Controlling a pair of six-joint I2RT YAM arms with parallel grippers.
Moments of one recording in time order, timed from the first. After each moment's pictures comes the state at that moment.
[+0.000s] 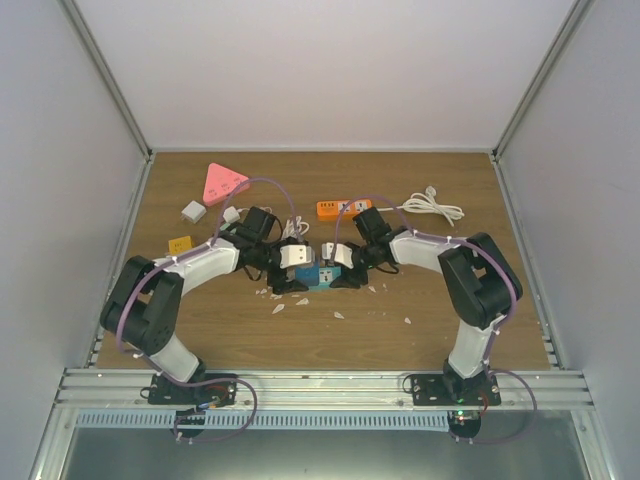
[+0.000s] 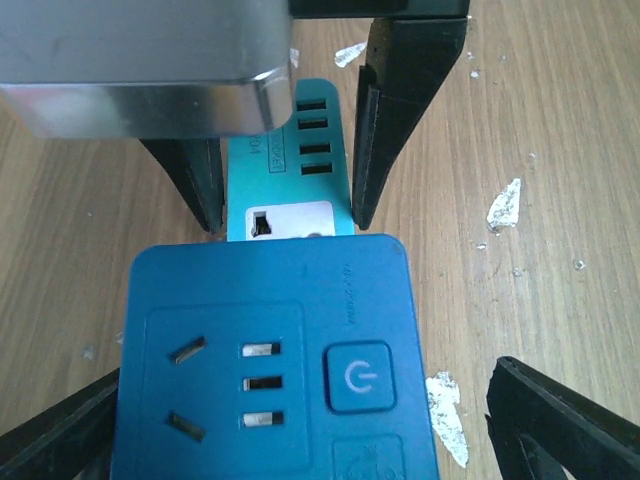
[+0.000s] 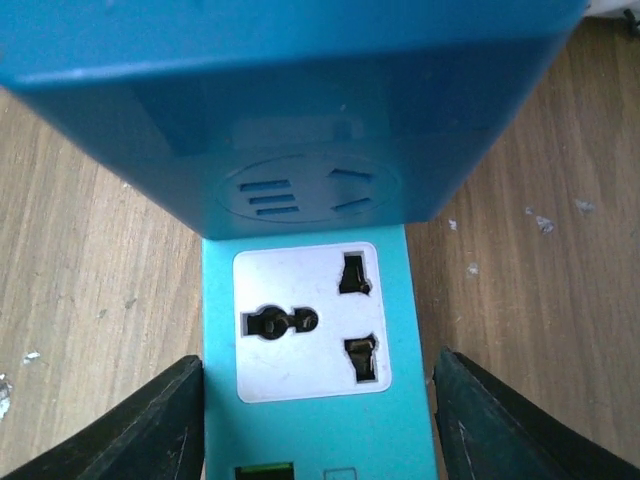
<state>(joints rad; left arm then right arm) -0.44 1.60 0.91 -0.38 0.68 0.91 0.53 1.83 1.03 -0.34 -0.60 -0.94</state>
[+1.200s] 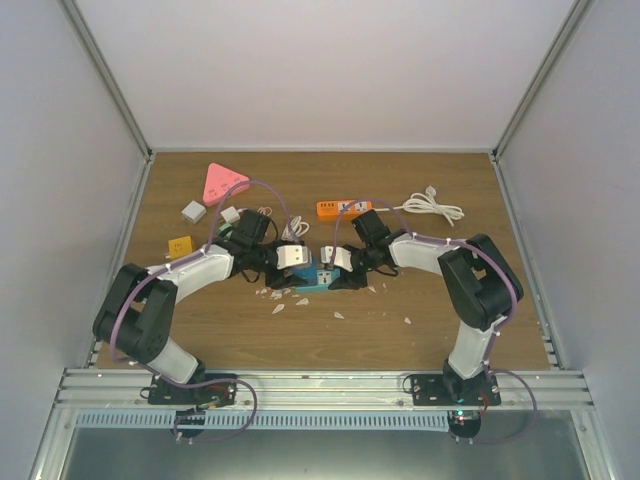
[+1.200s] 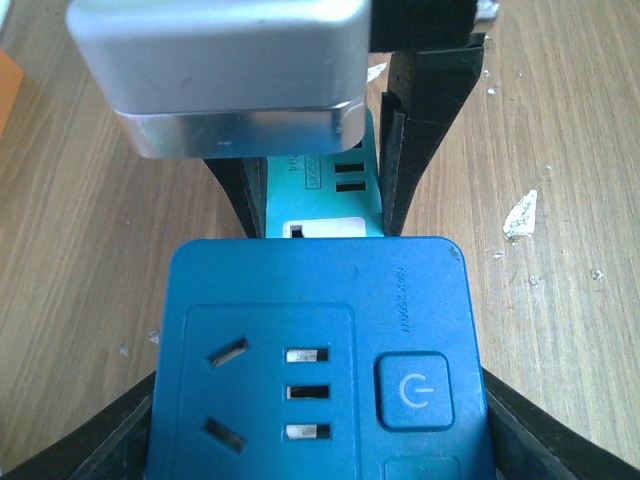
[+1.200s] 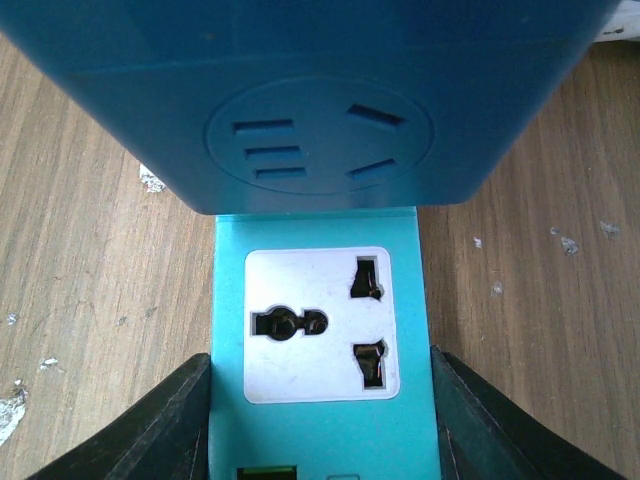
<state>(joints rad) -0.44 1.55 0.85 -0.28 0.68 0.88 0.54 1.83 1.00 -0.31 -0.60 -0.96</state>
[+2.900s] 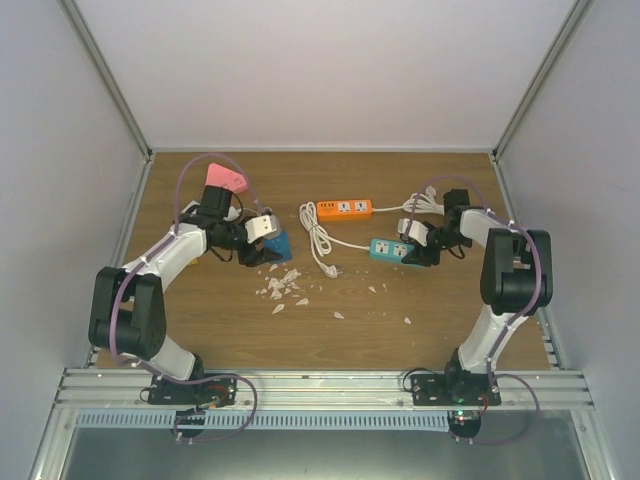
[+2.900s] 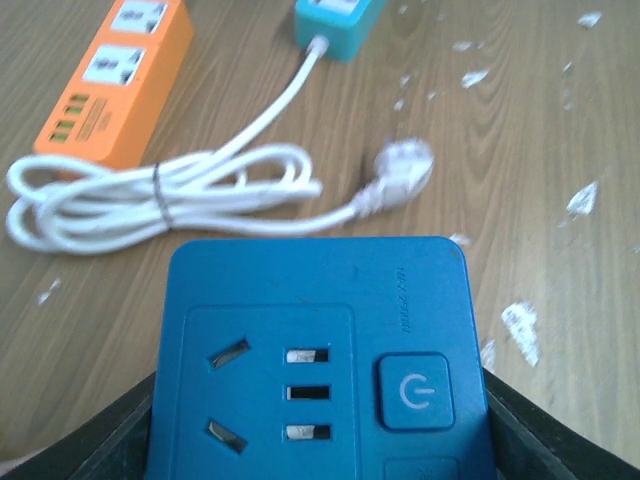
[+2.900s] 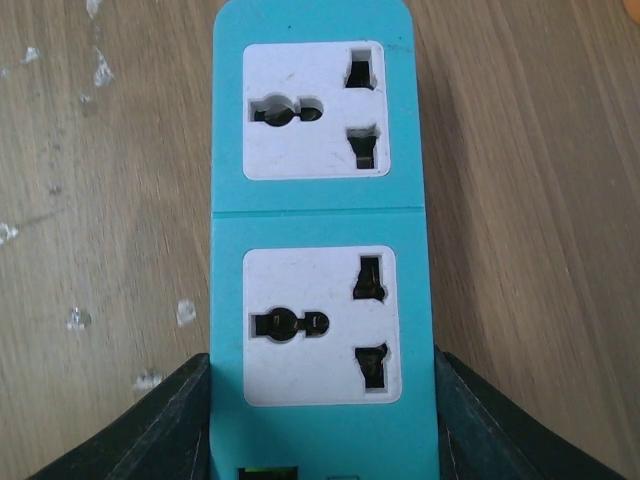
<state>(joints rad) -0.17 1.54 1.00 -0.51 0.80 0.94 -0.03 1.85 1.12 -0.66 -0.57 -1.34</state>
